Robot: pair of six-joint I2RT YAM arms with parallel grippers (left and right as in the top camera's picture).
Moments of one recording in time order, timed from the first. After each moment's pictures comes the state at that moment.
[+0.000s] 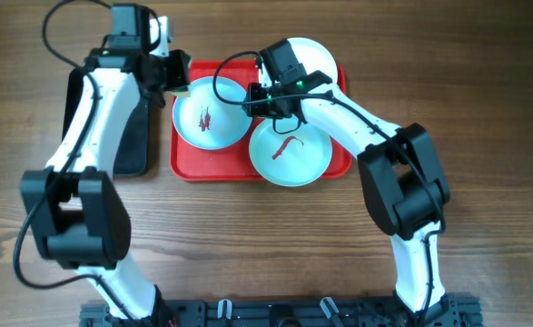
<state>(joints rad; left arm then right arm) -0.05 1.92 1.57 -0.70 0.23 -0.22 0.52 2.21 1.64 -0.44 -0.28 0.53</state>
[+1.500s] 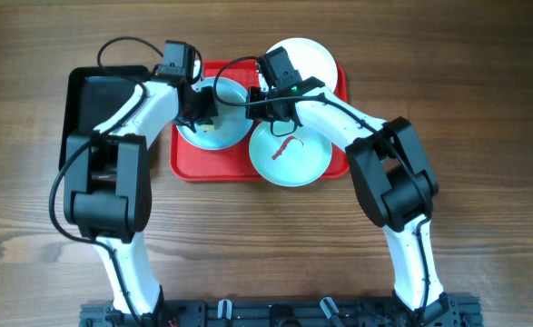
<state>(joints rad) -0.15 2.09 1.40 -0.55 0.15 -0.30 0.52 2.29 1.64 -0.38 -0.24 0.58</state>
